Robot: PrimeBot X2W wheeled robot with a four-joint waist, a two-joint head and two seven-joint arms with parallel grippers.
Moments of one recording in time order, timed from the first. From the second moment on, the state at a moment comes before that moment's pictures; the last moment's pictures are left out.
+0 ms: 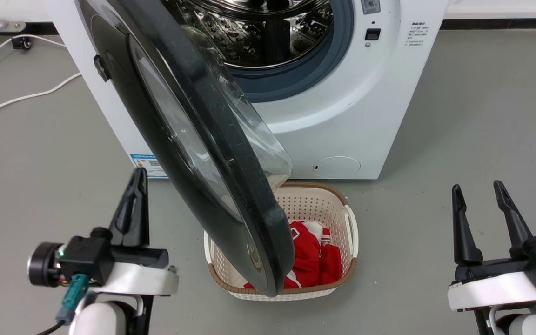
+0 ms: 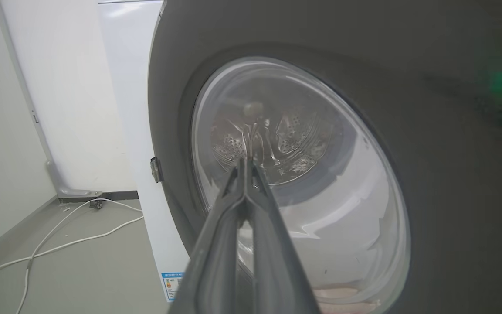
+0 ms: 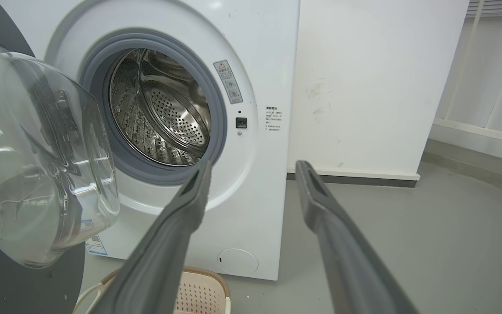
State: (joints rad) left arm -0.10 0.05 0.02 0.00 -0.04 -0.11 -0.26; right arm -0.04 -0.05 -0.06 0.00 0.04 0.13 -0.26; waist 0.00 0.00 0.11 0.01
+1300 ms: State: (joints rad) left arm -0.06 0.16 -0.55 -0.30 -0.14 -0.13 -0.21; right arm -0.03 -0.05 -0.06 0.04 0.07 0.13 -0.26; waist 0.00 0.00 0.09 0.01
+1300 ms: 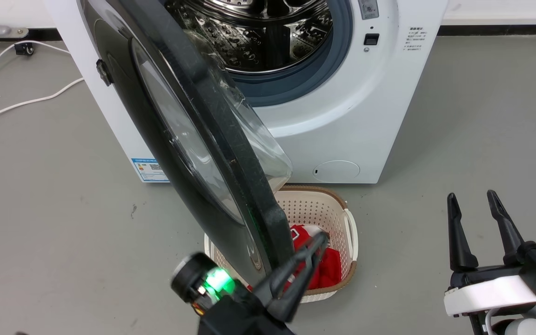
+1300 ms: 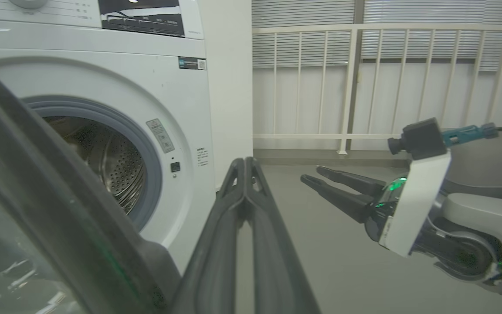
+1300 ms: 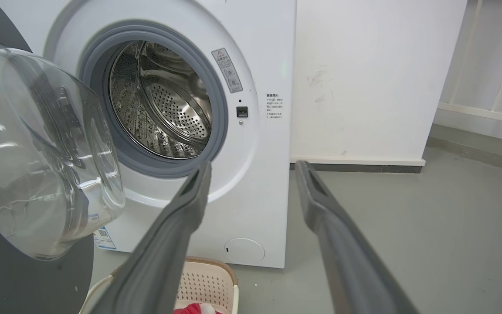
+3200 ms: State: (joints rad) left arm 0.14 0.14 -0.52 -0.10 -0.22 0.05 -0.26; right arm 0.03 -0.05 -0.05 0.06 0.08 0.13 -0.20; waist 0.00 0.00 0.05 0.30
